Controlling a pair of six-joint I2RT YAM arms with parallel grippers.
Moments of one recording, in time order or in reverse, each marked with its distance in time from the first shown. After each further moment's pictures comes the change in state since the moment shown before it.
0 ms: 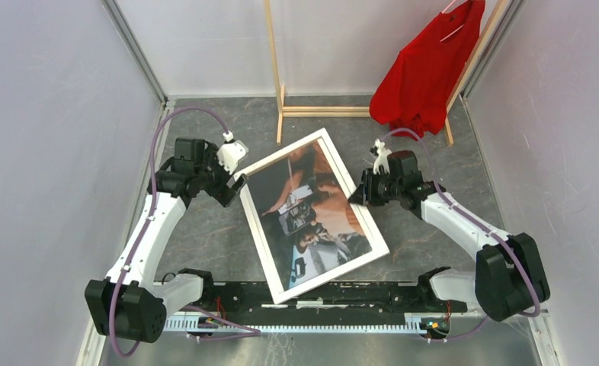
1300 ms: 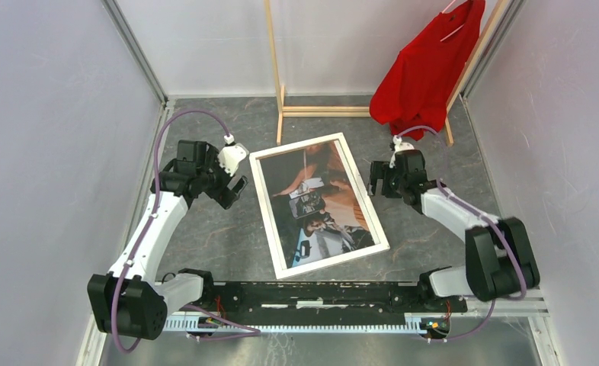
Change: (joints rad) left arm 0.007 0.026 -0.060 0.014 -0.021 0.013; right arm -0.118 0.148 -0.028 0.129 0.357 -0.082
